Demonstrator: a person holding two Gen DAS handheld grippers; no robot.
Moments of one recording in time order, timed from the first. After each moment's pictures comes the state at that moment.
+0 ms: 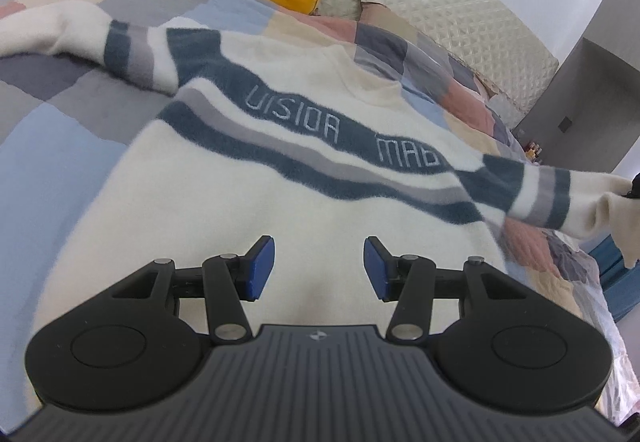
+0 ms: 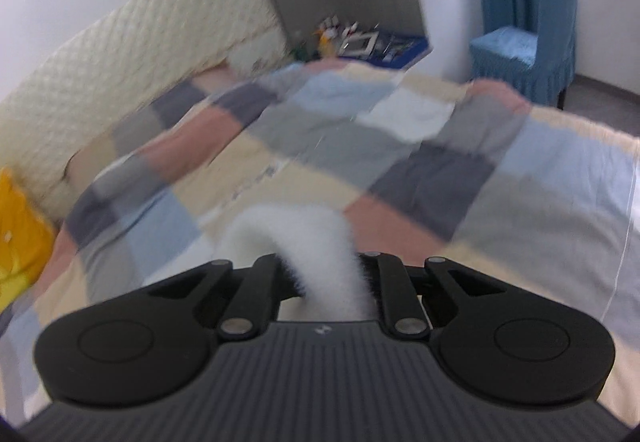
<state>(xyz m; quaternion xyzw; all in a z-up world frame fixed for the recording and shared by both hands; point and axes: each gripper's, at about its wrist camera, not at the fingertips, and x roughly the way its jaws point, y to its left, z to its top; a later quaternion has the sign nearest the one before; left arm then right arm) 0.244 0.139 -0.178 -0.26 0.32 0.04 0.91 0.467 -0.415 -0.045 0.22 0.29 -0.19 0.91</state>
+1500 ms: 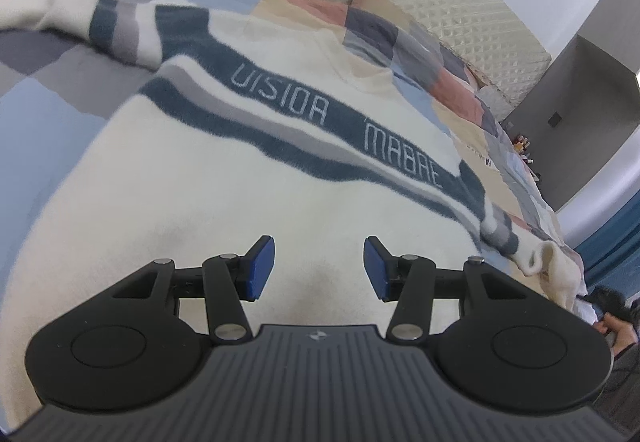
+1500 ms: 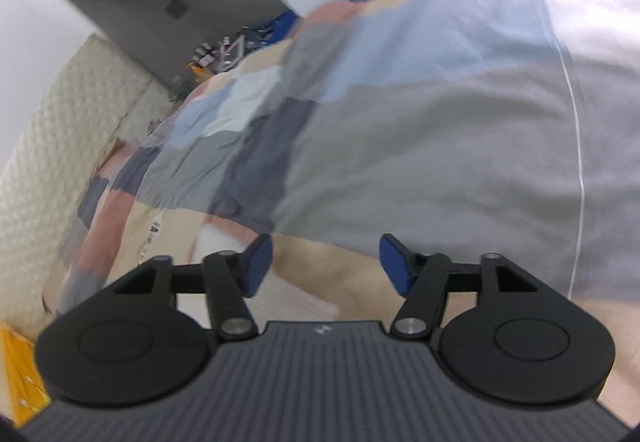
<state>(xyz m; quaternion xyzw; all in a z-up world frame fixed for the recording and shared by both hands) 0.247 0.135 -0.184 -0.28 0.34 0.01 0.90 0.375 -0.574 -0.249 0.46 0.24 -0.24 0.82</state>
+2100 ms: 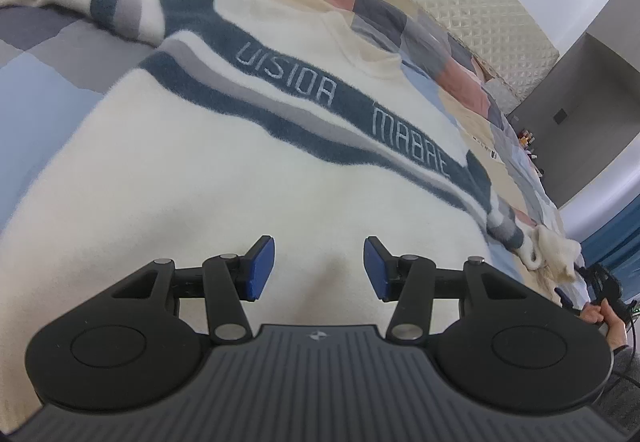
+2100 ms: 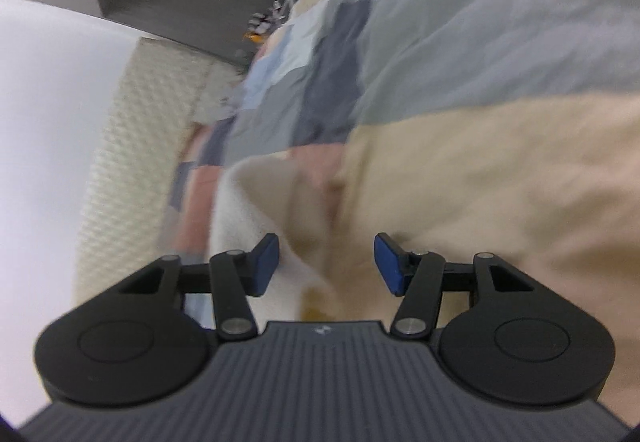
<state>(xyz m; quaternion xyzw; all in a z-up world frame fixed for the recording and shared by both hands) 0.254 0.132 -0.197 -0.29 0.35 0.02 0.89 0.393 -0.528 -0.277 0.58 0.18 -0.09 0.79</state>
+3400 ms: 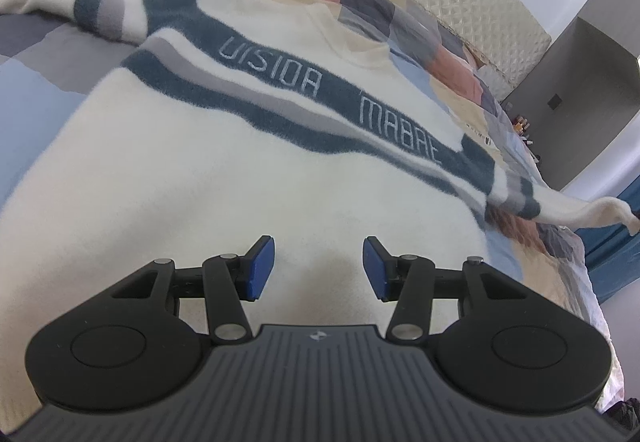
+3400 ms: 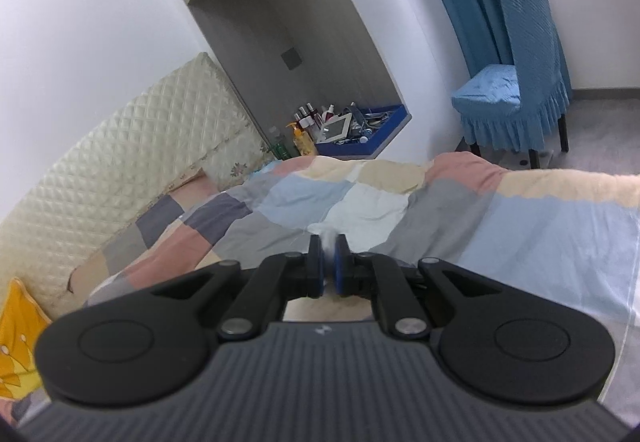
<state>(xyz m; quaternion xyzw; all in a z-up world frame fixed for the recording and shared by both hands) 0.259 0.121 -0.197 -0.27 0.36 0.00 0.89 0.442 -0.578 -0.081 0.27 0.16 -0.18 0.93</state>
